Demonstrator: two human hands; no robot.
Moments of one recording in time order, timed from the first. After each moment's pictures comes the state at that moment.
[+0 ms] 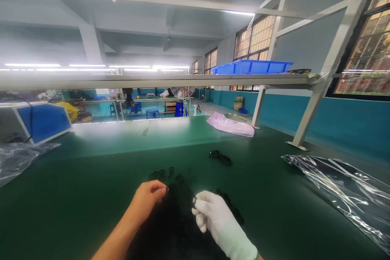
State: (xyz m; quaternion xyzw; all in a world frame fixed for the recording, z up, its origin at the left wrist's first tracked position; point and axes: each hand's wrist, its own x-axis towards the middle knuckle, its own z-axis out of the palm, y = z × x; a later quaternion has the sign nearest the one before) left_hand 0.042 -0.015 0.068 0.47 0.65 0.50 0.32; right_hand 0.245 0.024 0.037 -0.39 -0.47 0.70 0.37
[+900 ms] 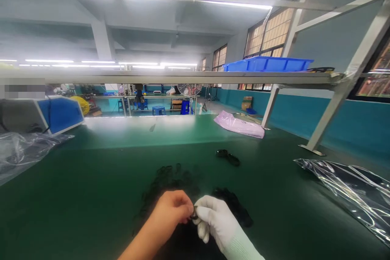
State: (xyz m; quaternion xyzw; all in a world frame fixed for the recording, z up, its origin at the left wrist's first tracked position) left_hand 0.091 -0.040 0.075 0.50 0.55 0.45 0.49; right_hand 0.241 0.008 0.033 -0.31 -0.53 0.72 0.33
